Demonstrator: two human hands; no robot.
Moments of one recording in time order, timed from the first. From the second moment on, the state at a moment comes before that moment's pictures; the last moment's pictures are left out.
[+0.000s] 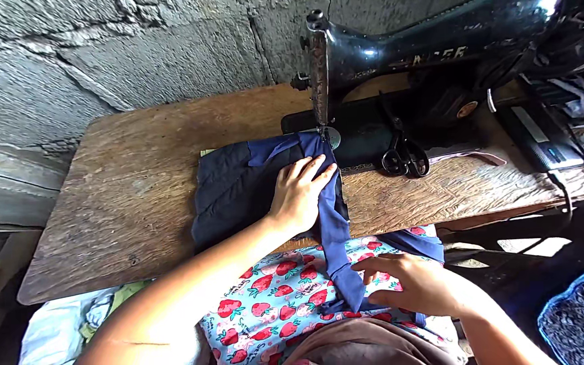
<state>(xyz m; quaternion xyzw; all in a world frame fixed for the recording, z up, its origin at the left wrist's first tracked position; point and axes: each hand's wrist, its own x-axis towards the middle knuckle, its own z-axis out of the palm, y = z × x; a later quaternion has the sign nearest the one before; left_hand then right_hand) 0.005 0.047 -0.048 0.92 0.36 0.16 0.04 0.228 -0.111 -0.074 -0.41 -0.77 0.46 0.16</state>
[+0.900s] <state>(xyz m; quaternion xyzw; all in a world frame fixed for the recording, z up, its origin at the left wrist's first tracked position) 0.003 0.077 -0.055 0.93 0.28 0.24 0.01 0.174 -0.095 -0.126 -0.37 -0.61 0.55 0.43</state>
